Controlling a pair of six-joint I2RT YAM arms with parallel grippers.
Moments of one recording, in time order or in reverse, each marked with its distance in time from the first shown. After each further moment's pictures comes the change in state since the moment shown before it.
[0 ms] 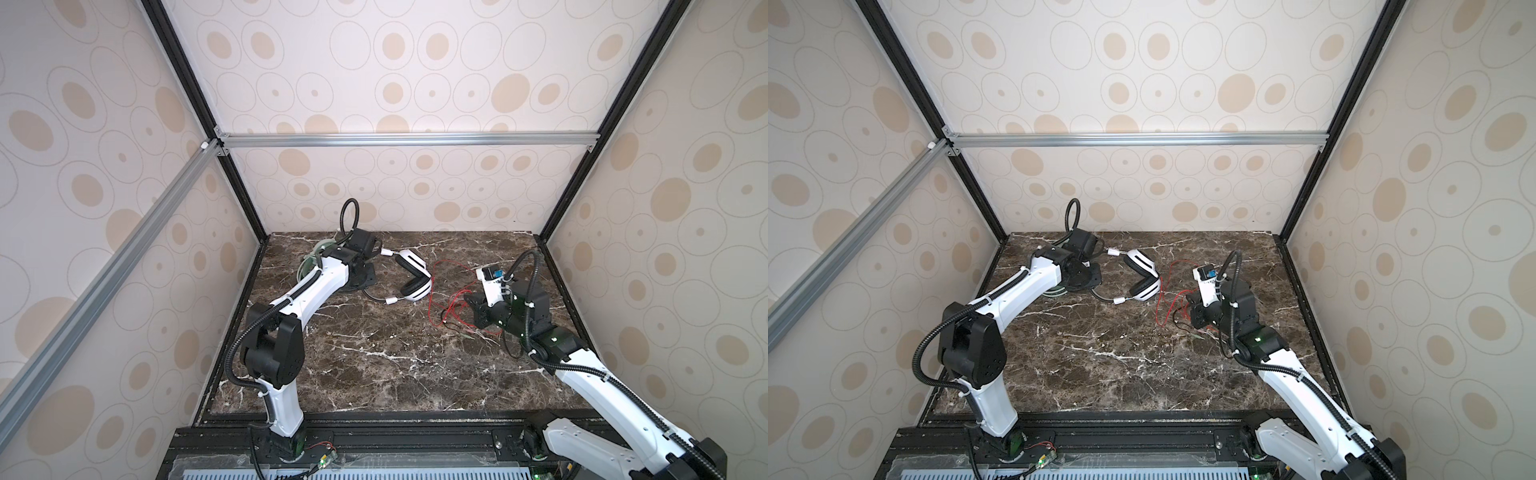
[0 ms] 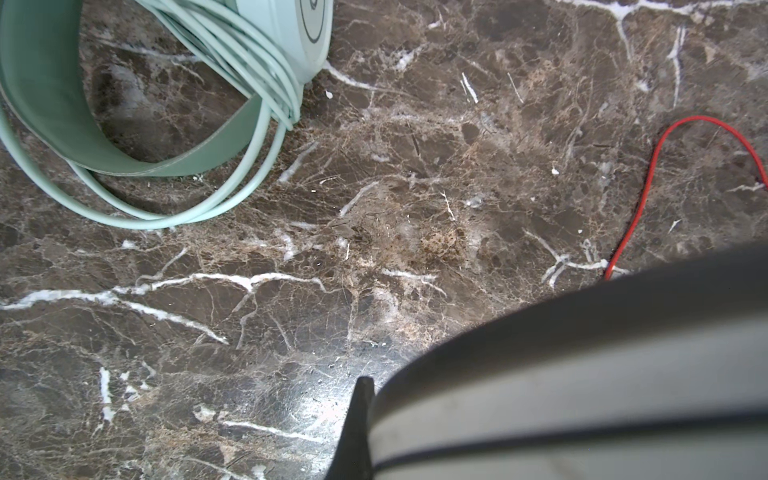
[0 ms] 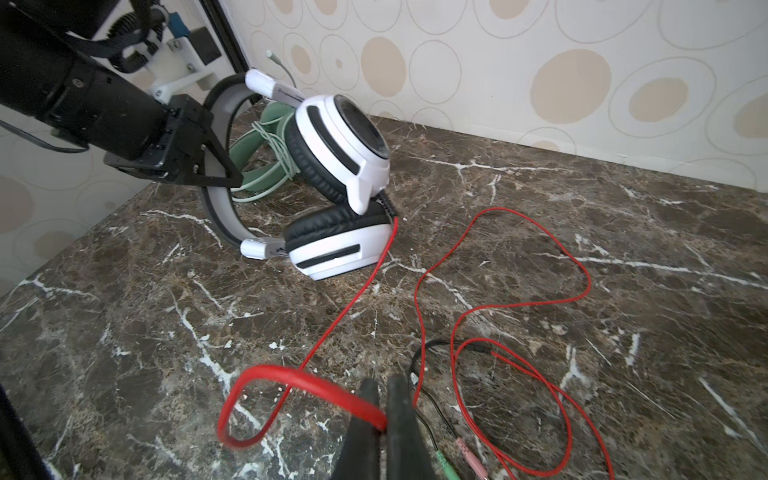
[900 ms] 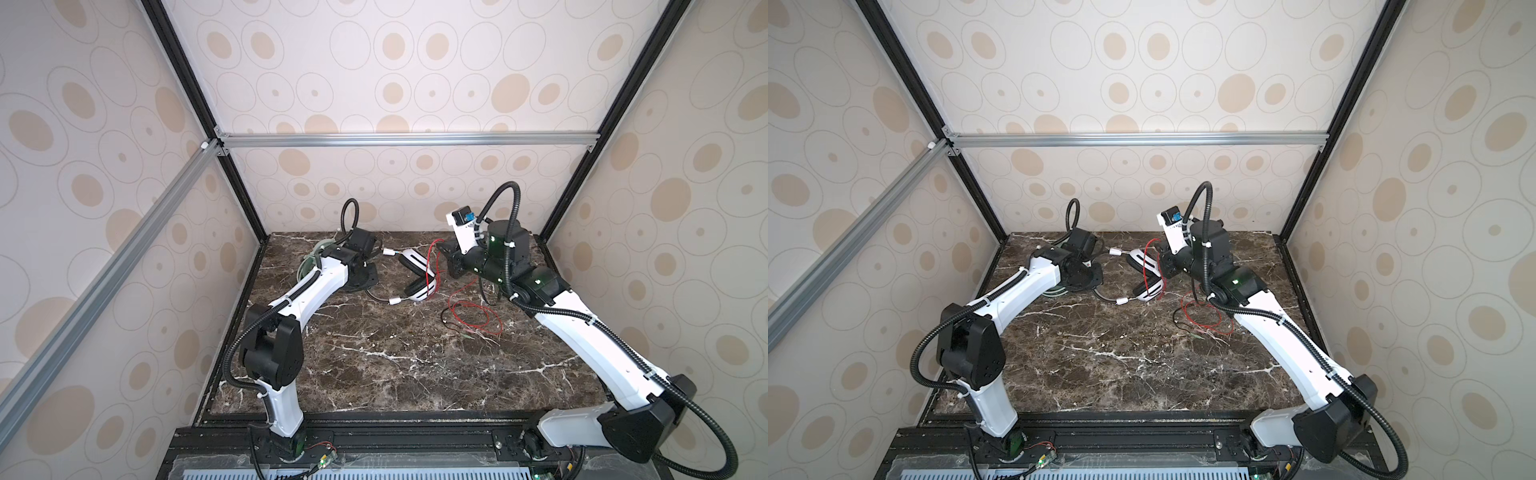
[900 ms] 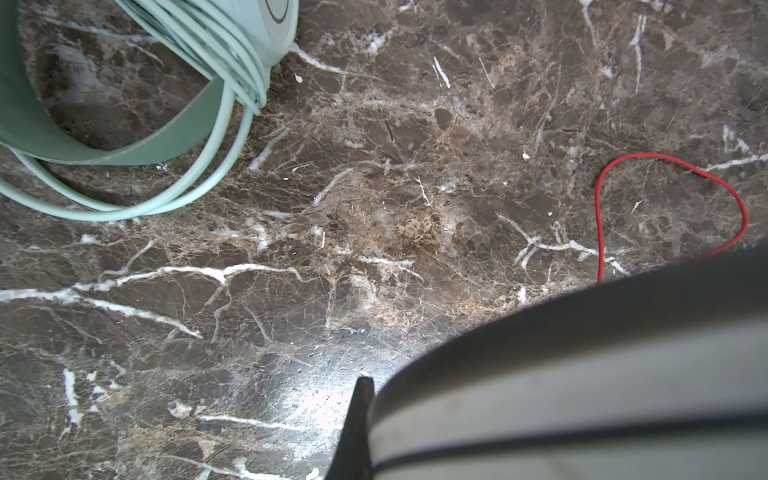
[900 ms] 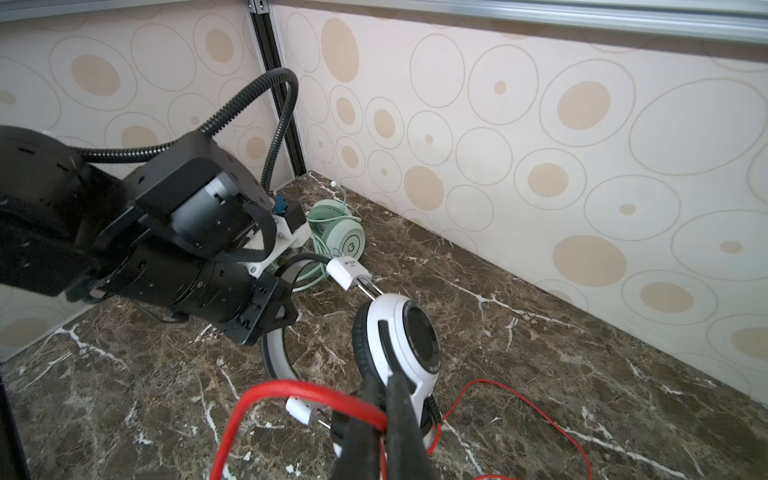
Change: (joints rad) left arm -0.004 -0.010 0.000 0.000 0.065 0.000; right arm 0.130 0.389 0.664 -0.158 0.066 -0.099
